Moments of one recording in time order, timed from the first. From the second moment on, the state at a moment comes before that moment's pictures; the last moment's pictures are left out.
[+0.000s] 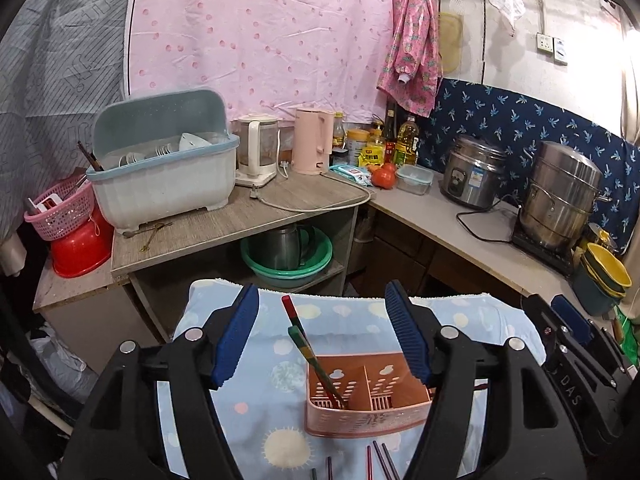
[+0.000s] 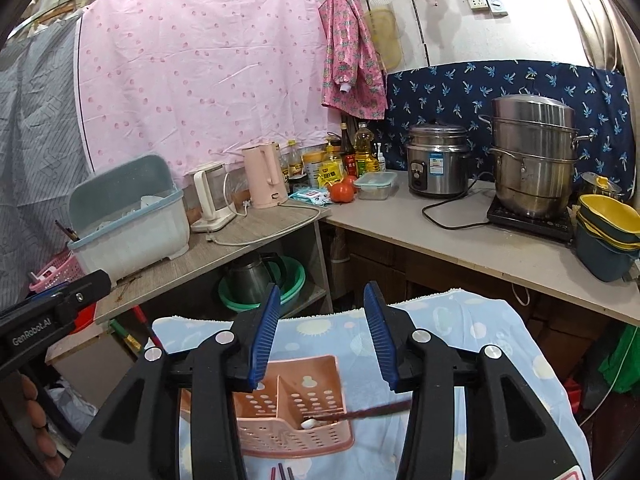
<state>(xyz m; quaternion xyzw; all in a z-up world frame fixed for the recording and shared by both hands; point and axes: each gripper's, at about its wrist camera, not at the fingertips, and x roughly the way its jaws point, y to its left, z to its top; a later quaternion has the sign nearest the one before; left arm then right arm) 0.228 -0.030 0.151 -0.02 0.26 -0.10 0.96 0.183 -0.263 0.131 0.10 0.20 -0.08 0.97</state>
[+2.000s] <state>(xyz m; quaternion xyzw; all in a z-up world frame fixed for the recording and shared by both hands) -0.012 0.015 -0.070 0.02 0.46 -0.14 0.88 -0.031 -0.228 -0.075 0.08 0.46 -0.03 0.88</state>
